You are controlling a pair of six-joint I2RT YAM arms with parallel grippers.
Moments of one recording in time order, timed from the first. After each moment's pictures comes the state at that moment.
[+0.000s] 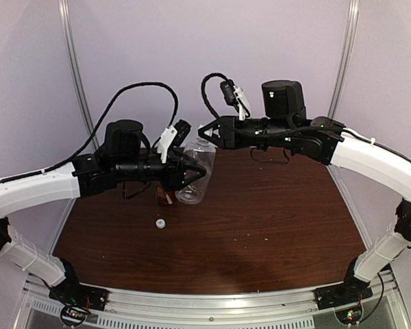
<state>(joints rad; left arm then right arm) -0.88 1.35 1.11 -0.06 0.30 -0.05 0.91 1.54 1.58 -0.29 -0.19 0.44</state>
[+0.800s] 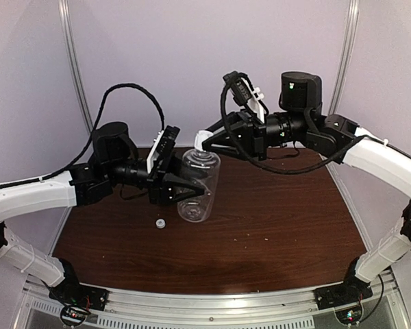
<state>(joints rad) -0.88 1.30 1.00 0.24 0.83 0.01 0.88 1.47 1.55 -0.20 -0.85 0.09</state>
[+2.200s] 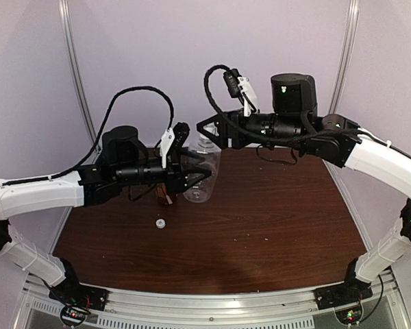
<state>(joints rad) -0.89 1.36 1.00 0.24 0.42 0.04 1.00 1.47 1.61 -0.33 -0.02 0.30</state>
